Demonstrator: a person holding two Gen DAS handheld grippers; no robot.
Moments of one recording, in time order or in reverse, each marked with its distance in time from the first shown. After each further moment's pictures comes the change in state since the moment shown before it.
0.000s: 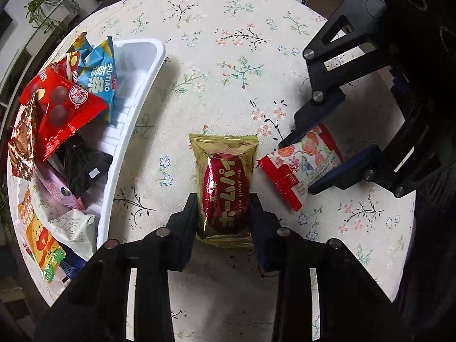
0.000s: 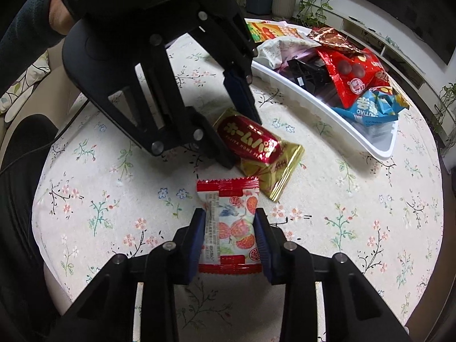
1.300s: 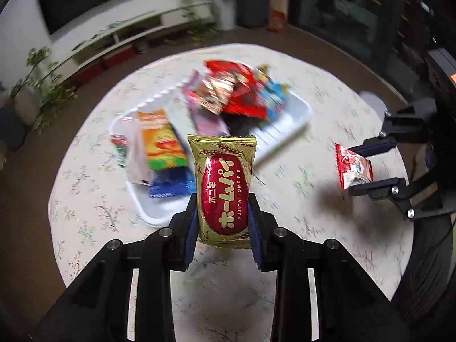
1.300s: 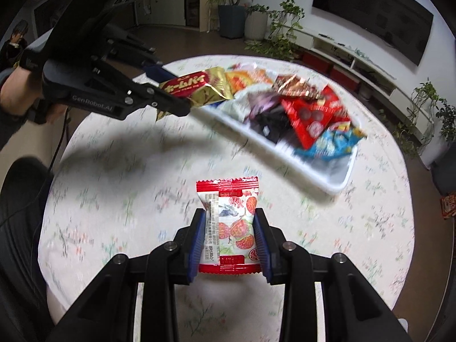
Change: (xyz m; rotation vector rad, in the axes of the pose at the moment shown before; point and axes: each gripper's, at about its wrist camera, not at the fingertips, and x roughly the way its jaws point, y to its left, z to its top) left arm -0.101 0.043 -0.128 -0.642 -0.351 0.248; right arm -0.059 0.010 0.007 0.085 -0.141 -0.125
